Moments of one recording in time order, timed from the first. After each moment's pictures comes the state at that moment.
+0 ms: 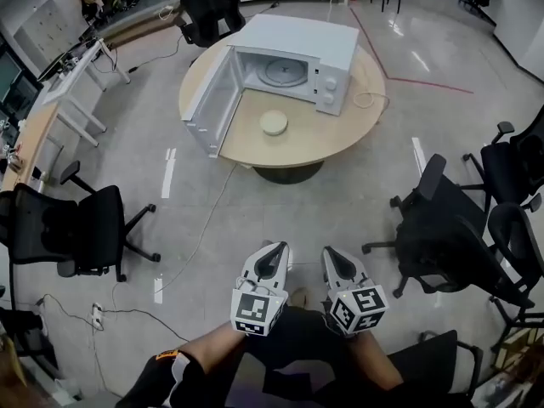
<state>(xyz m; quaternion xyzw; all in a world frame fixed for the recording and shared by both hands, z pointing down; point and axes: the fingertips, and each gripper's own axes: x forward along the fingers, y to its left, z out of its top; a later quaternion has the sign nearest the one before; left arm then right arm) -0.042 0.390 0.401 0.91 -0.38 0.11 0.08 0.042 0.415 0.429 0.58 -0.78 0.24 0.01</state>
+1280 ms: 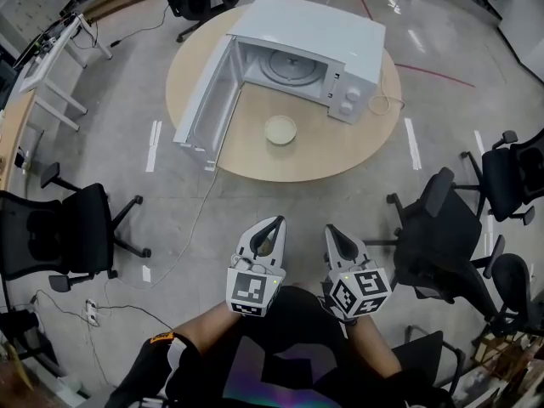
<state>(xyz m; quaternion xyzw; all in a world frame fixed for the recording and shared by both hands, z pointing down) -0.052 0.191 0.396 0.92 -0.38 0.10 0.10 0.038 0.225 0.423 0.60 -0.76 0.26 0.04</state>
